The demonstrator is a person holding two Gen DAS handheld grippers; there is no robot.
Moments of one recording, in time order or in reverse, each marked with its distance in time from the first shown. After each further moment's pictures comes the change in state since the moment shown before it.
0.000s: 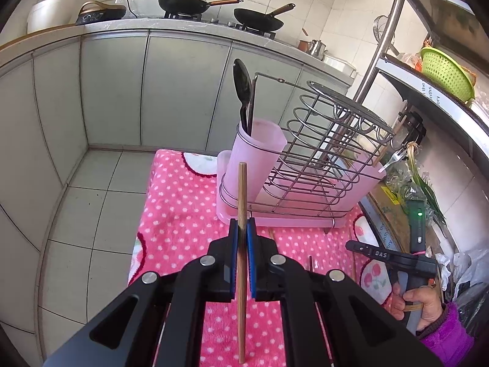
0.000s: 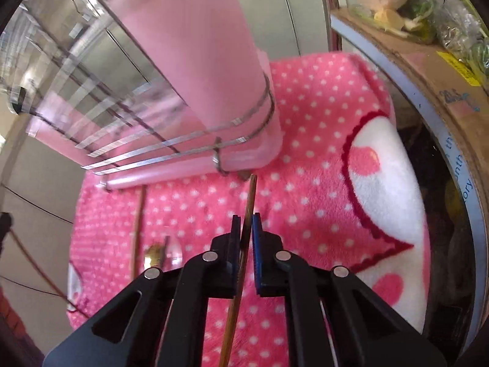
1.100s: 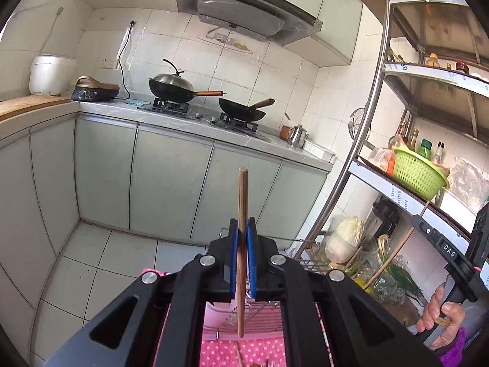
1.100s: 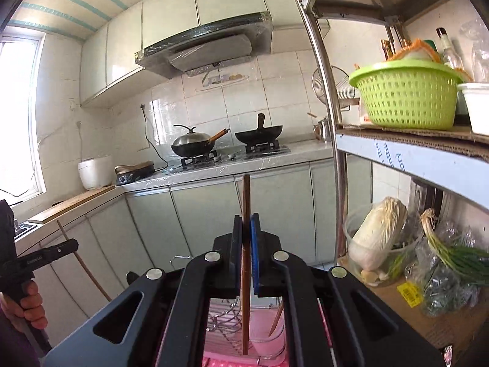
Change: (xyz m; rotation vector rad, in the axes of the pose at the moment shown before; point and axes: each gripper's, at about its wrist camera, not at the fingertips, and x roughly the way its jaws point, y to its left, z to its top) left arm -0.092 -0.038 0.148 -0.012 -0.366 -0.058; right arm -0.241 0.076 0.134 -0.239 -0.777 0.033
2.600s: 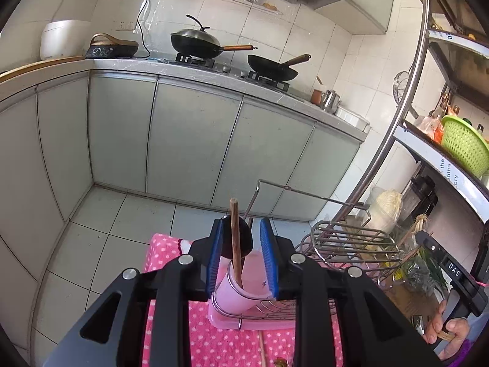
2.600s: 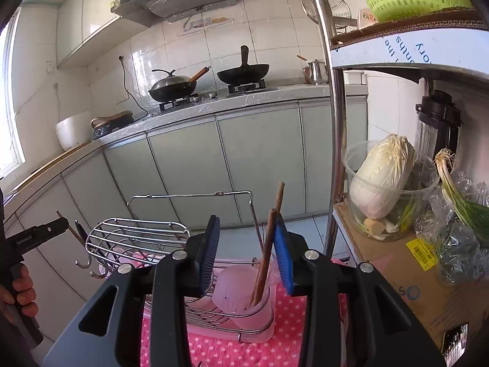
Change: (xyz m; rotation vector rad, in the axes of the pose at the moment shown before) left arm 0.084 0.034 -0.057 -0.045 0.166 0.115; right arm 0.068 -0.018 -0.080 0.027 0.253 -0.042
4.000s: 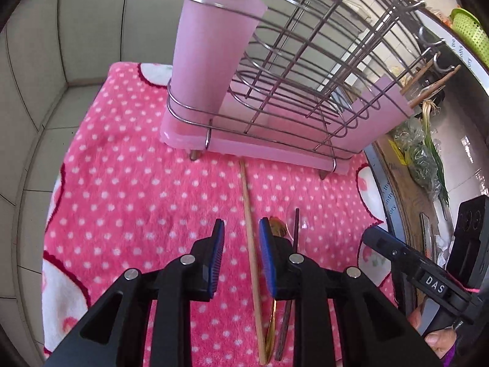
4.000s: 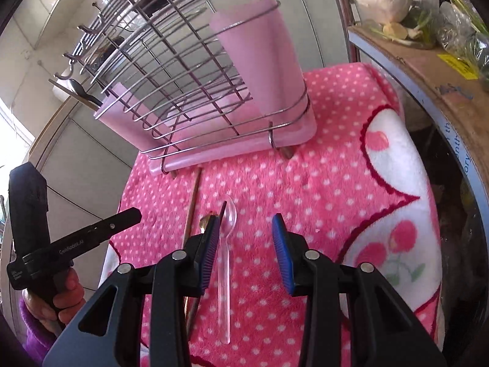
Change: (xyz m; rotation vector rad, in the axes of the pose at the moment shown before) left arm 0.066 -0.020 -0.185 -0.010 0.546 -0.068; right arm 0.017 0.002 -0.193 0.232 0.531 0.138
